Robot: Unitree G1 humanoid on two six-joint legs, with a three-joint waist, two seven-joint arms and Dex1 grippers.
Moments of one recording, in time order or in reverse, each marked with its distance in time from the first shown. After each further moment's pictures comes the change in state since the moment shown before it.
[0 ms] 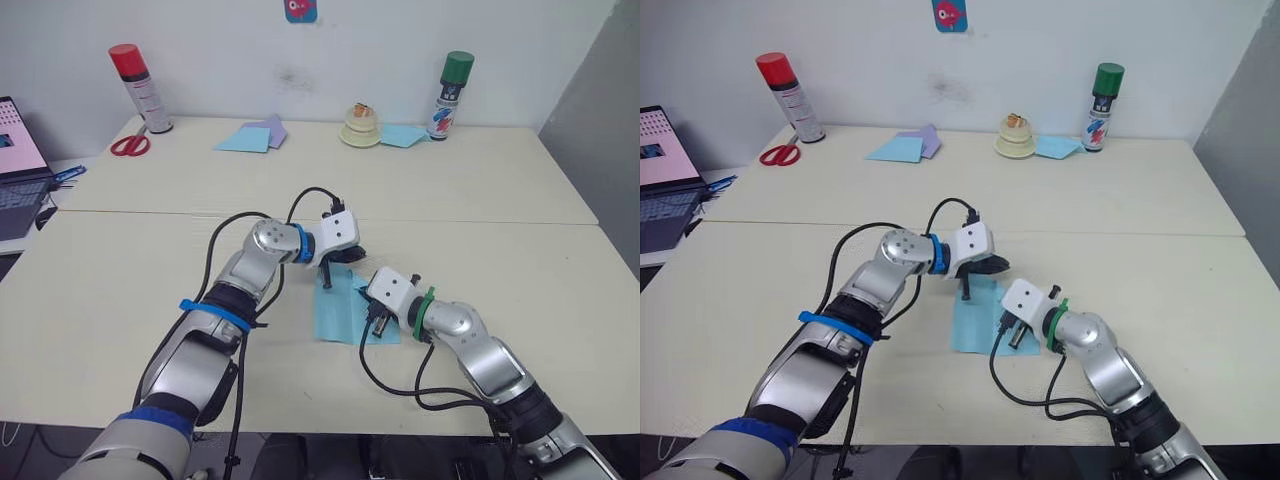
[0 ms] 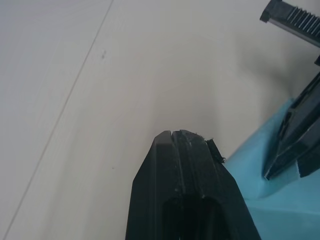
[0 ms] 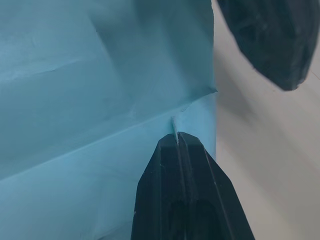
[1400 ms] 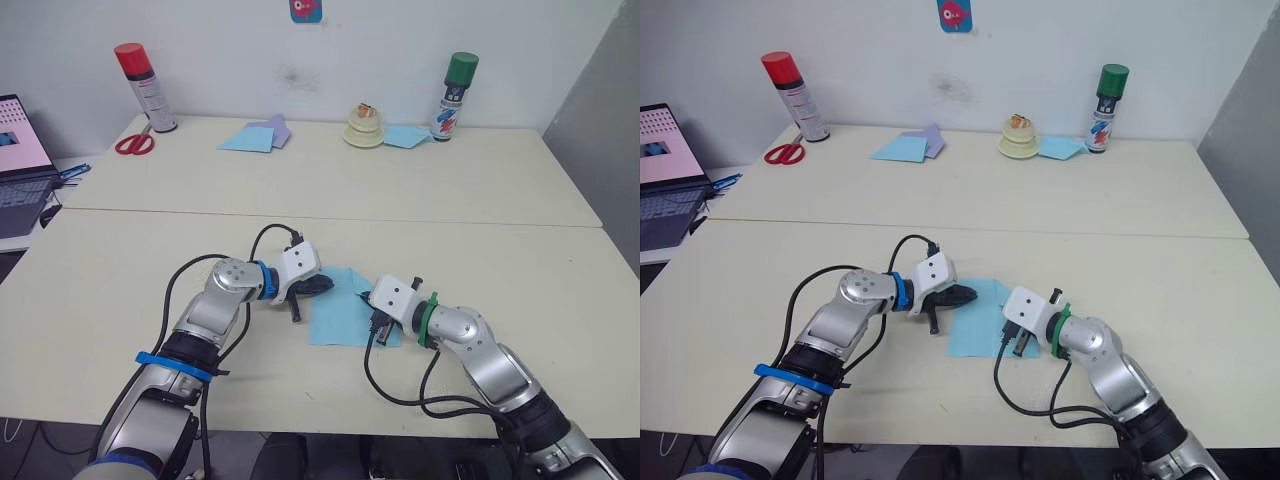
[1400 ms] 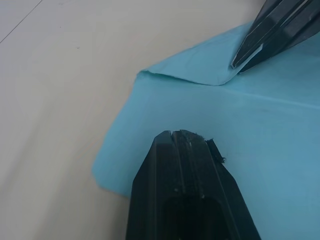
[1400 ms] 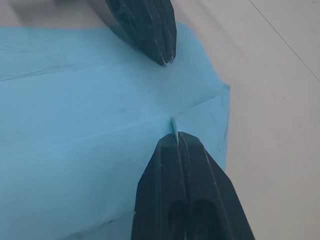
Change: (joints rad) left arm 0.266 0.134 0.073 -0.306 -0.069 0.184 -0.013; right arm 0.031 -0.020 0.005 -0.028 -0.039 -0.013 0.042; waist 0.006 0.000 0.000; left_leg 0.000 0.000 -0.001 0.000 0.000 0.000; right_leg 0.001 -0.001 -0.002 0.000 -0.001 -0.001
